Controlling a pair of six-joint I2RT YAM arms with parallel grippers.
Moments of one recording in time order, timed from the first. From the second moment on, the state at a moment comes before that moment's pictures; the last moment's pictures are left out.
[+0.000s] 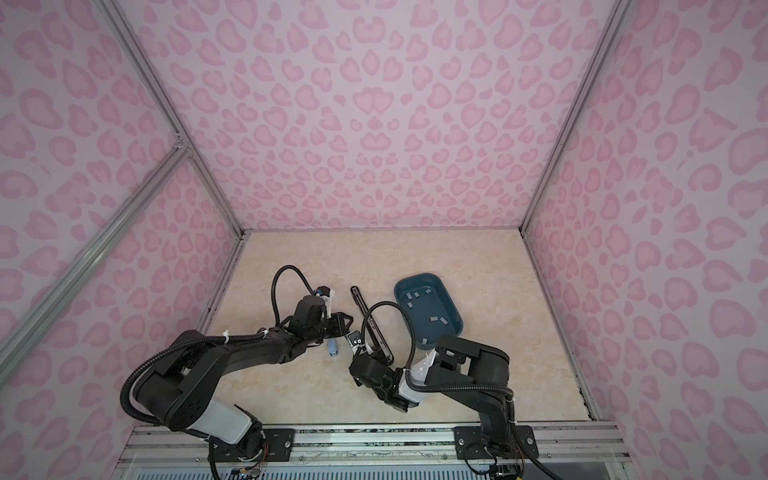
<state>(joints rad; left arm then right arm) -0.54 1.56 0.58 0.28 0.14 -0.61 1.20 1.89 0.66 0.61 0.51 0.36</state>
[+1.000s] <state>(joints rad) -0.66 1.55 0.44 0.54 0.19 -0.61 1.14 1.96 0.57 0.90 0.46 0.42</state>
